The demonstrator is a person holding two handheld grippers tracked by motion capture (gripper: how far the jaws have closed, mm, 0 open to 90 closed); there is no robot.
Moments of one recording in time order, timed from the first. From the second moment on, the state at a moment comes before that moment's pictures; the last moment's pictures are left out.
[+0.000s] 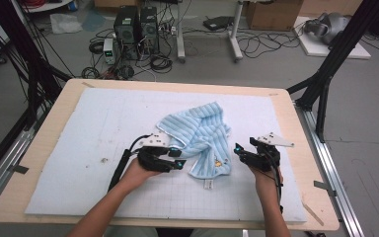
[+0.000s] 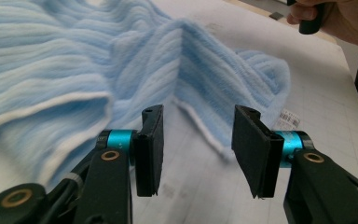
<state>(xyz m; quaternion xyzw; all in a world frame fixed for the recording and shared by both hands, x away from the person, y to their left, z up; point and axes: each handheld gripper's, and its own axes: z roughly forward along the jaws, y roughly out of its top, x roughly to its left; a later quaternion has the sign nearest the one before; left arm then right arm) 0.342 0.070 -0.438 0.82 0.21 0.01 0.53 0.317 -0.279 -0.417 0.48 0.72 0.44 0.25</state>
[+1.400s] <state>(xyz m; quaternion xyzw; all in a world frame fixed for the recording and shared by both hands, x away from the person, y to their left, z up) 0.334 0.193 -0.432 0.78 0.35 0.15 0.51 0.318 -0.268 -0.428 0.47 0.73 0.43 0.24</state>
